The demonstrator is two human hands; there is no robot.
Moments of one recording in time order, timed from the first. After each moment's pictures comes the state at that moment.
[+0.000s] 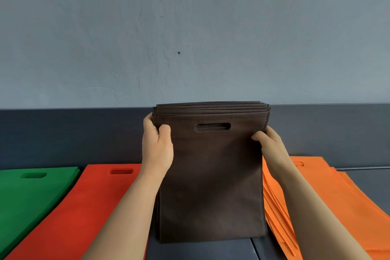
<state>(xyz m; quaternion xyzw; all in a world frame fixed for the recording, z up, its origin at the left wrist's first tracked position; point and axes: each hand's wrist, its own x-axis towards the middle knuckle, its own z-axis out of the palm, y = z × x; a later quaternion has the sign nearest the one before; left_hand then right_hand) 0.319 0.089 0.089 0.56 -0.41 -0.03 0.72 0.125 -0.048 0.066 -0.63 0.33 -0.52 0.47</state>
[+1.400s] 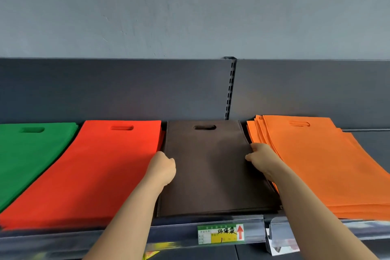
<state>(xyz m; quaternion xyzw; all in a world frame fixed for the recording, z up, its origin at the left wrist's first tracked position) 0.334 0.094 -0.041 0.85 -0.31 -0.23 0.36 0.132 -0.064 -0.057 -0.69 0.59 -0.19 0.38</state>
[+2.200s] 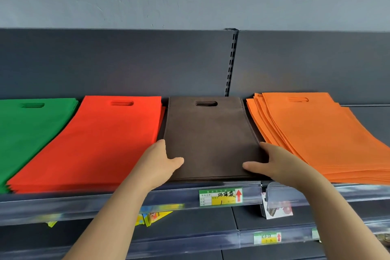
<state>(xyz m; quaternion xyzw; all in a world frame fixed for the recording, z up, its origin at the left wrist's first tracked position) 0.314 0.164 -0.039 0.82 -0.44 -0.22 0.28 0.074 0.038 -0.039 -0.81 0.47 -0.08 0.33</state>
